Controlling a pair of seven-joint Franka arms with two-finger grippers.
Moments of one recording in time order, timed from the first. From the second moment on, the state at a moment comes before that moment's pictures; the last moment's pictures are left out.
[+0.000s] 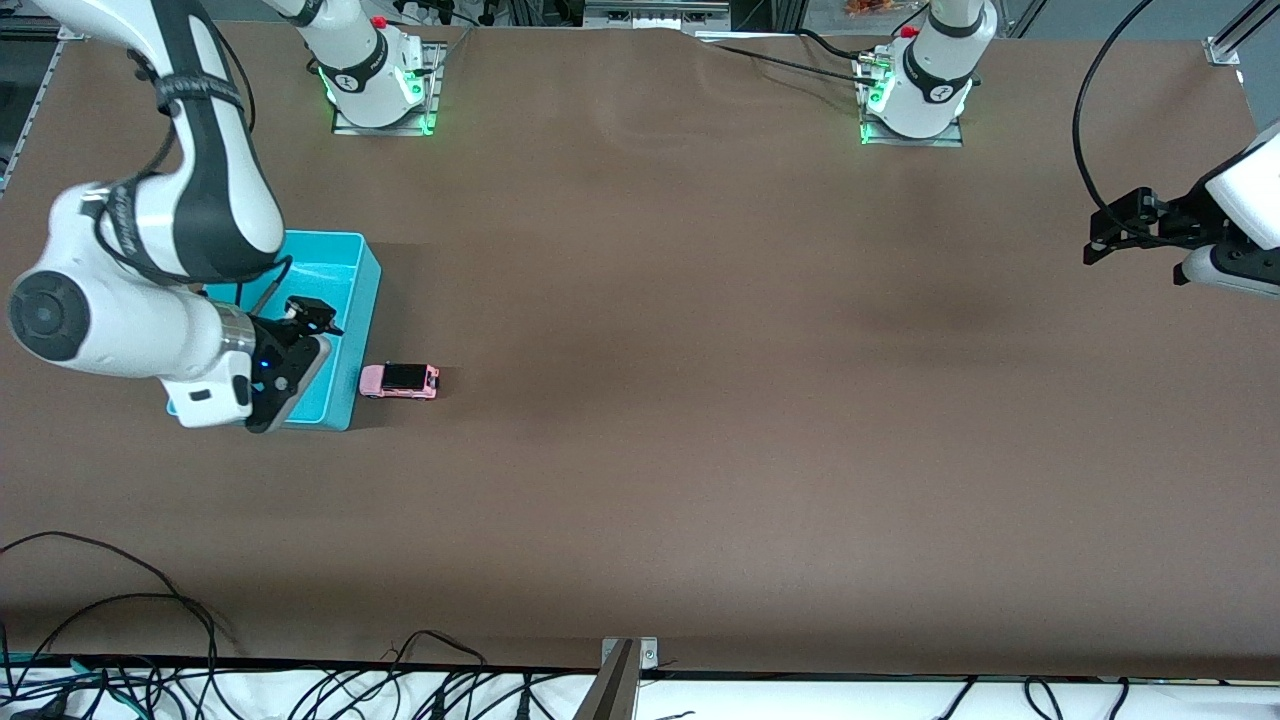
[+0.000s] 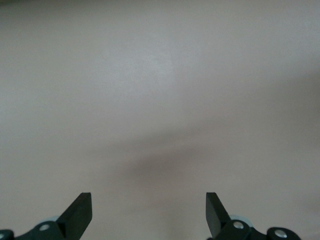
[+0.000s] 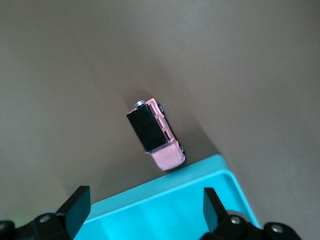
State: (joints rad) left arm 0.16 0.08 -0.17 -1.48 -0.01 1.52 0.20; right arm 0.18 0.43 -0.07 -1.60 0.14 1.84 -1.00
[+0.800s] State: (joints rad) left arm 0.15 0.08 -0.17 -1.46 -0.01 1.52 0.20; right arm 0.22 0.48 -0.02 -1.98 0.14 2.36 -1.26
